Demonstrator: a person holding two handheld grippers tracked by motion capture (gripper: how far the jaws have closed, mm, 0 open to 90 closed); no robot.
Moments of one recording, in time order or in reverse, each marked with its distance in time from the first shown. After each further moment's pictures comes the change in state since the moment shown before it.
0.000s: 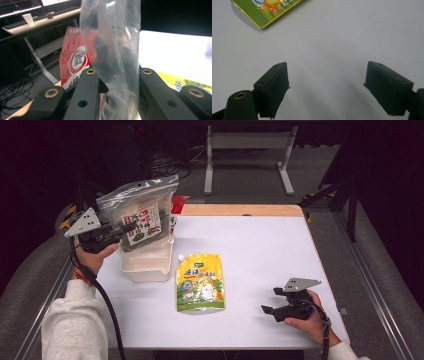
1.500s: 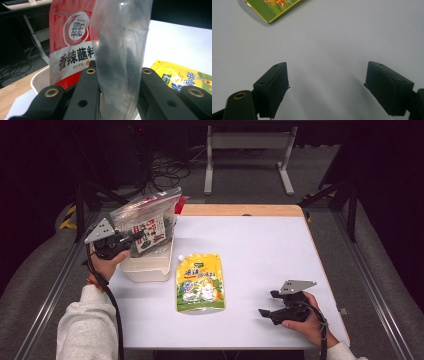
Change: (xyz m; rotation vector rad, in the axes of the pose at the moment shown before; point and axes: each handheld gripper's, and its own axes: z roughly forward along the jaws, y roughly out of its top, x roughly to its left) left arm -0.004 -0.045 0.024 0.041 0.037 -0.110; right arm 0.006 -0.001 0.006 0.028 0.030 -0.017
